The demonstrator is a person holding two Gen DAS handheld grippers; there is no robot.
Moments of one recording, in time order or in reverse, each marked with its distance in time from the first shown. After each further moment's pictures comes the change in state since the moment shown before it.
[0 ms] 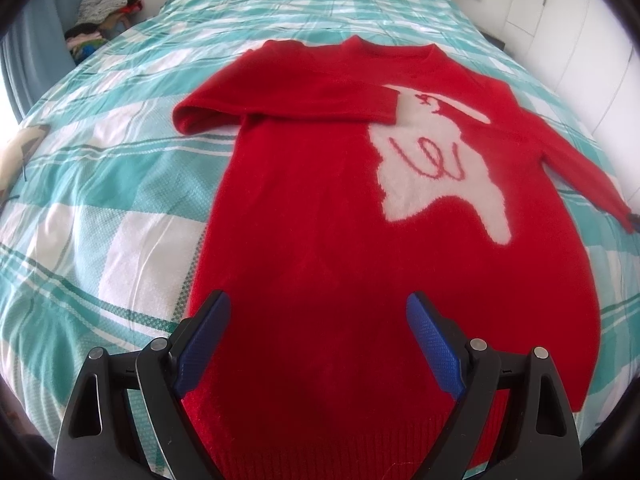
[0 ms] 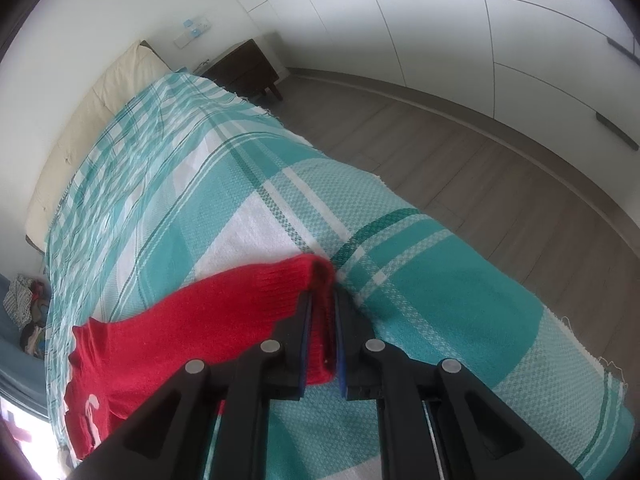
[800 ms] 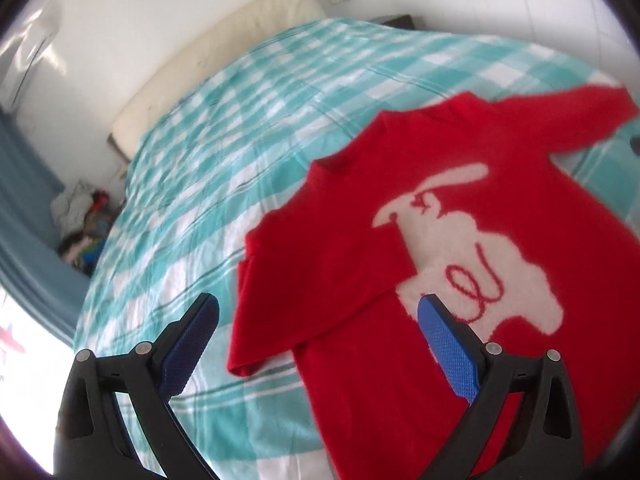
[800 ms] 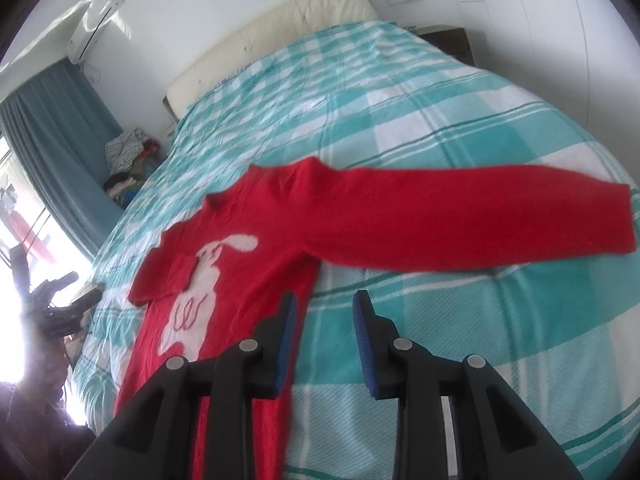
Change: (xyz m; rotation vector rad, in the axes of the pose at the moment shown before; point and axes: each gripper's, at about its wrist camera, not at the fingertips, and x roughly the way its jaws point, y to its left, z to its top) left arm 0.004 -0.052 0.108 0.664 -0.241 0.183; right arm -0.057 0.188 -0.169 -0.526 0.128 0.450
